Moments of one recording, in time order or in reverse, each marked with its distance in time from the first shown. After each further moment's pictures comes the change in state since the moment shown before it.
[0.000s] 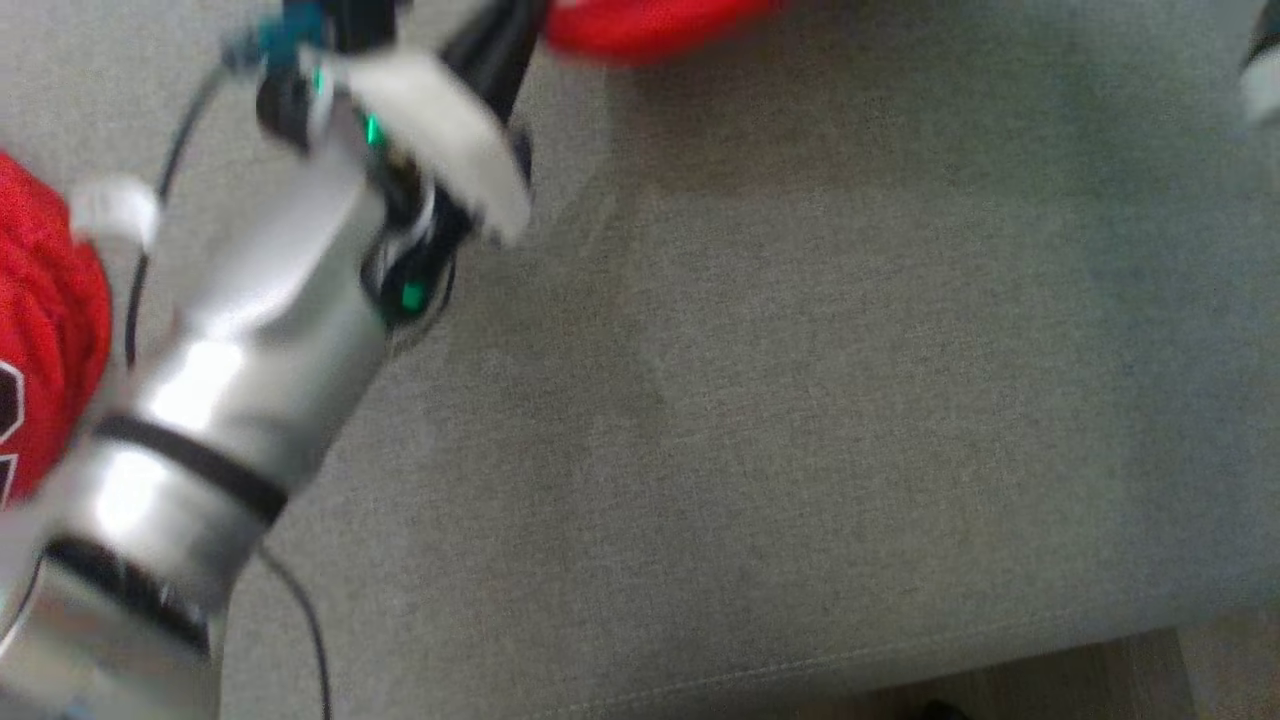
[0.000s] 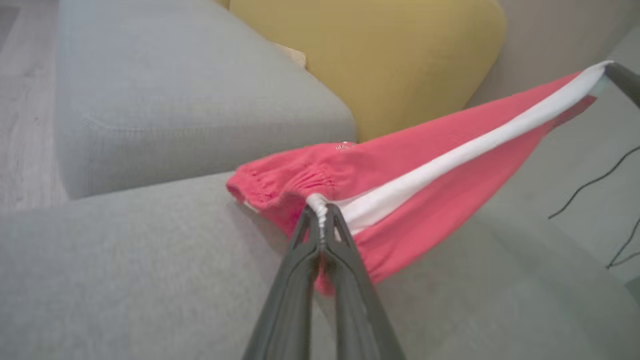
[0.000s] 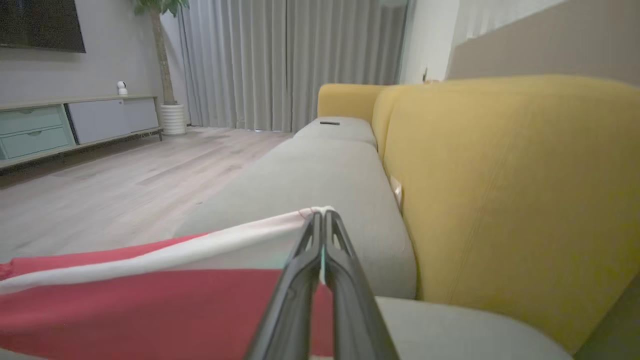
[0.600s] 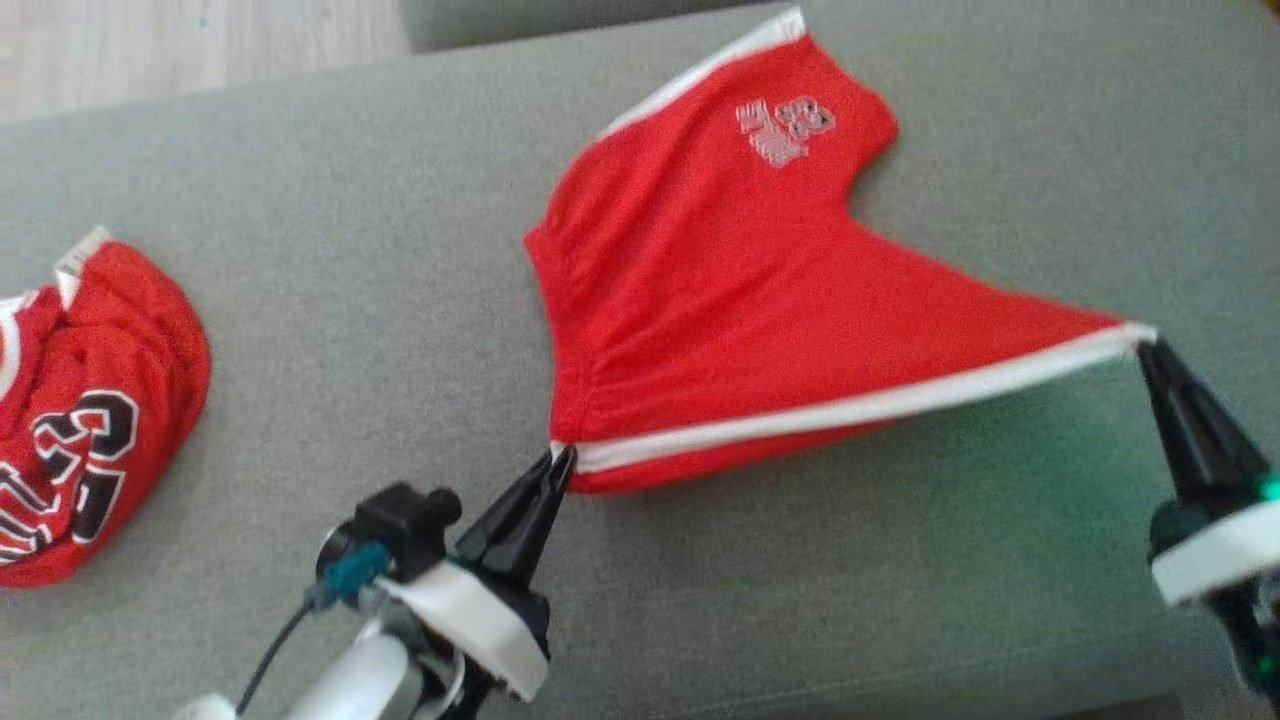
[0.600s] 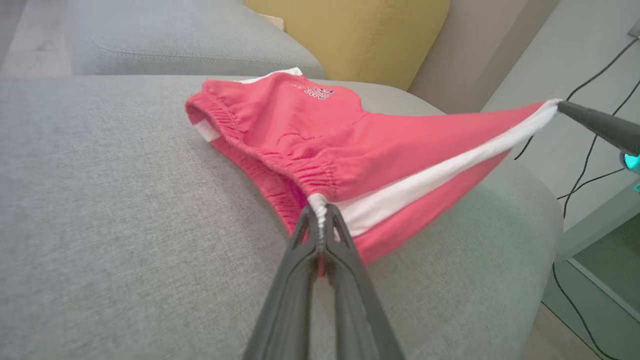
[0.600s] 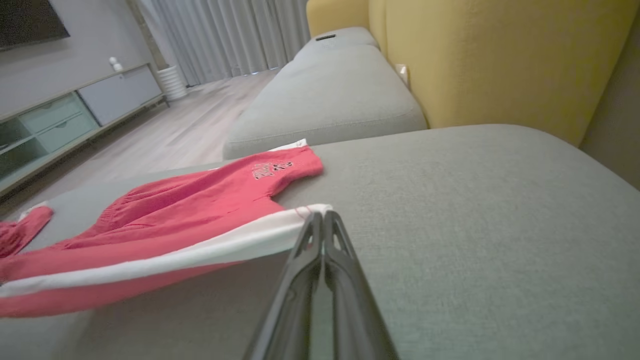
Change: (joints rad) left arm 0.857 0.049 0.289 -0.504 0.426 0.061 -0.001; right arm 0.847 0.025 -0.236 -0.385 0.052 0.000 0.113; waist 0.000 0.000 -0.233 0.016
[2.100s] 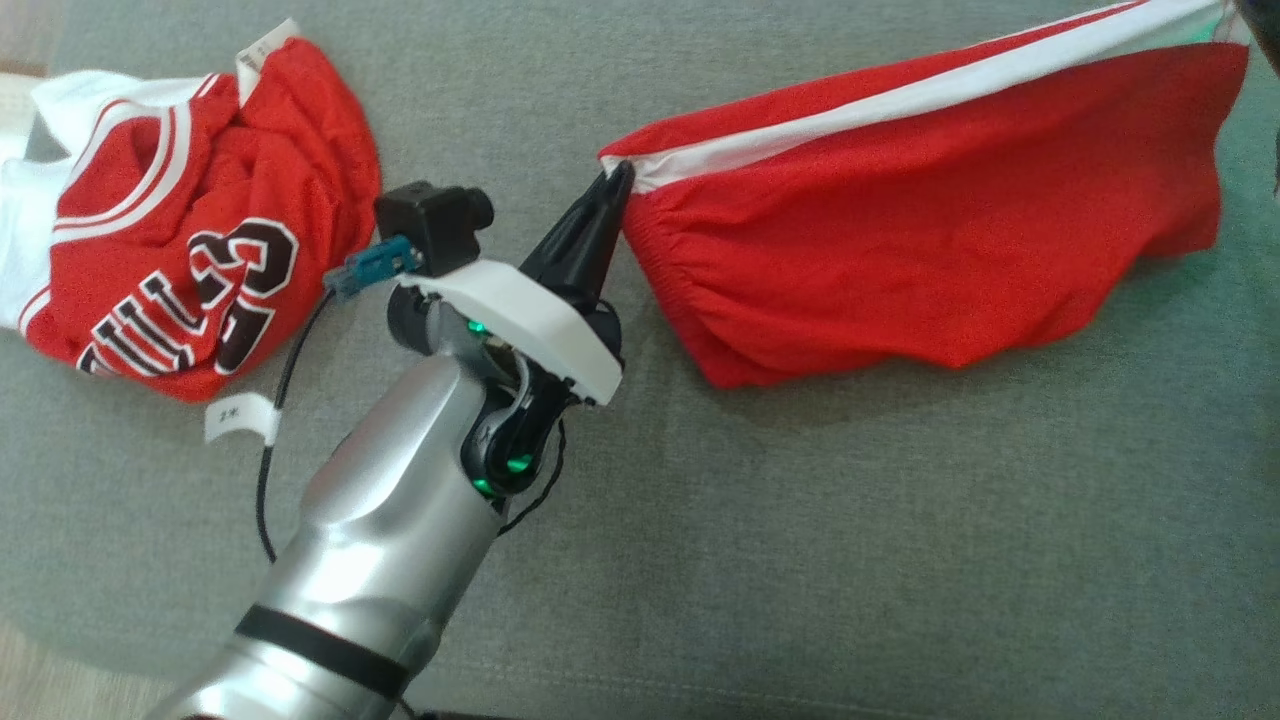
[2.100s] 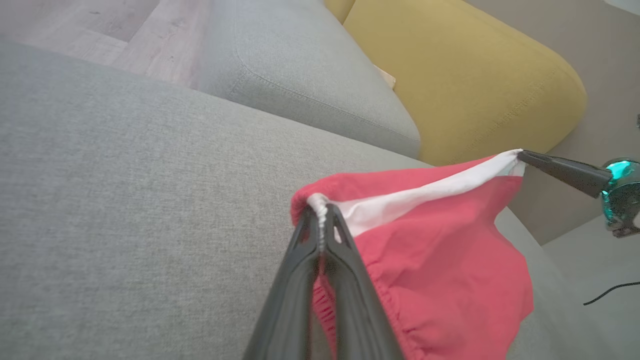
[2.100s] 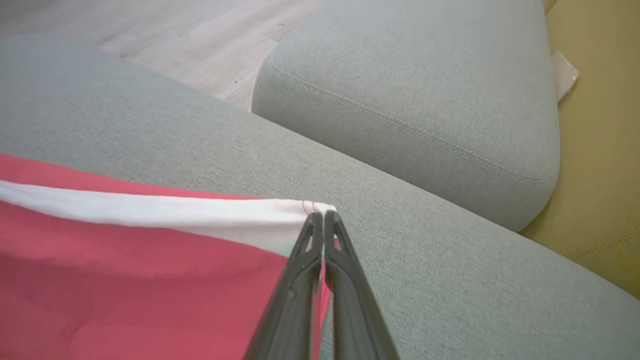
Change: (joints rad) left arm -0.448 -0.222 0.056 0.266 -0.244 -0.016 0.082; right arm -0.756 -0.230 0.306 0.193 -0.033 0.000 0.515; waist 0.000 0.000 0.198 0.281
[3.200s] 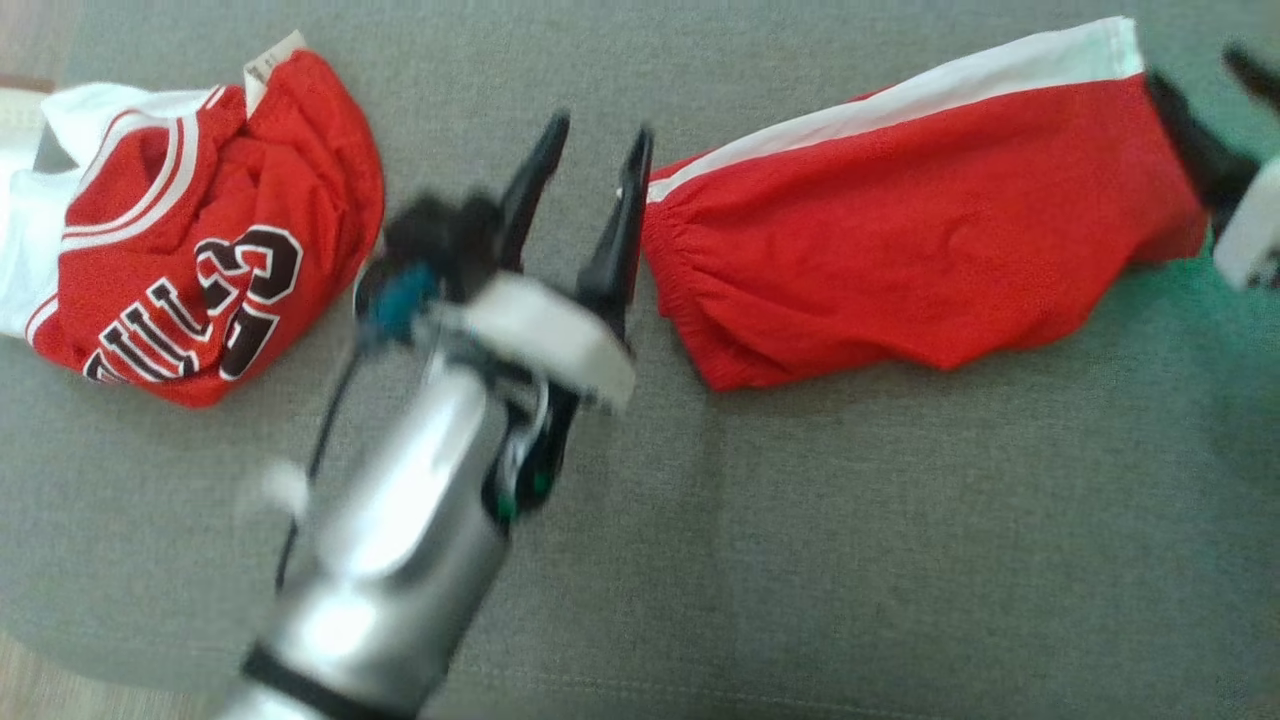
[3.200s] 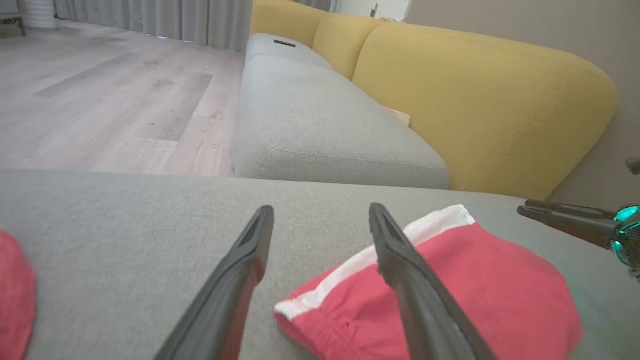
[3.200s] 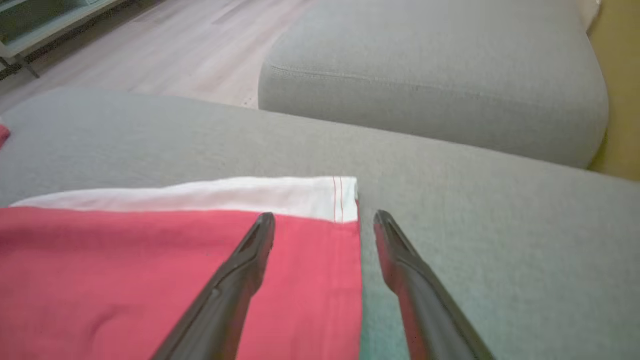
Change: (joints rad) left arm 0.025 0.003 0.014 -0.130 0.247 0.177 -0.082; right arm -0.113 0.017 0.401 0.312 0.356 0.000 -0.369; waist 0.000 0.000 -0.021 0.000
